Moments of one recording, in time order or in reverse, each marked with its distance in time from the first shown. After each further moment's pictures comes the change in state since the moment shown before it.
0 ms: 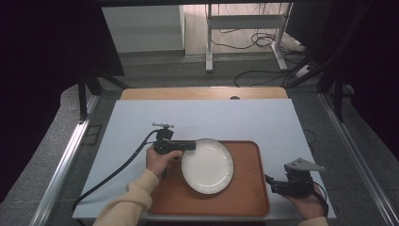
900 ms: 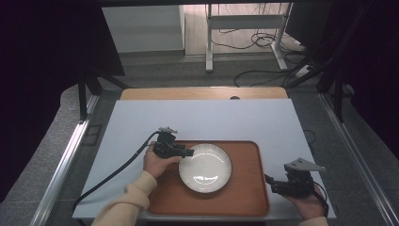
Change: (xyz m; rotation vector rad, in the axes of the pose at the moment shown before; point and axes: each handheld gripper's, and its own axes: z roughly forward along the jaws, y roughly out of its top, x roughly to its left) left arm -0.002 -0.006 -0.001 0.063 0.186 0.177; right arm 0.000 0.000 -0.001 -0.005 0.006 0.001
